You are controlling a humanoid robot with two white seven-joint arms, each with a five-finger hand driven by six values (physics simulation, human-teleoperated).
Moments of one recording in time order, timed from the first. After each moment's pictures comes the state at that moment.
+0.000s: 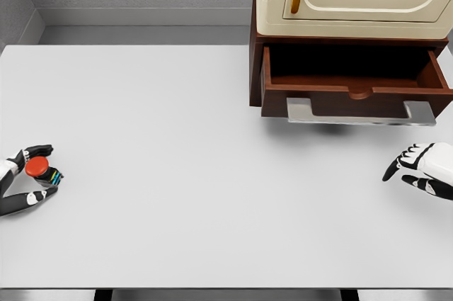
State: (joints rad) left arm 0.21 0.63 0.07 -1.27 0.28 -0.62 -0.40; right arm 0.39 -1.23 0.02 -1.76 0.16 -0.61 0.07
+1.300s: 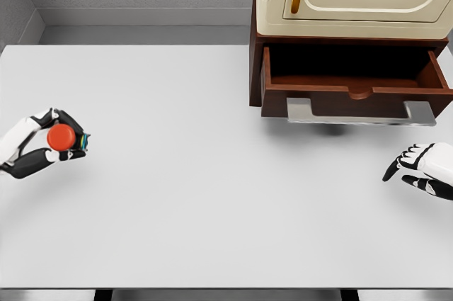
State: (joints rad) left arm 0.16 0.65 0.08 -1.67 0.18 -0.61 -0.40; right arm 0.39 -1.23 0.02 -1.76 0.17 -0.61 0.07
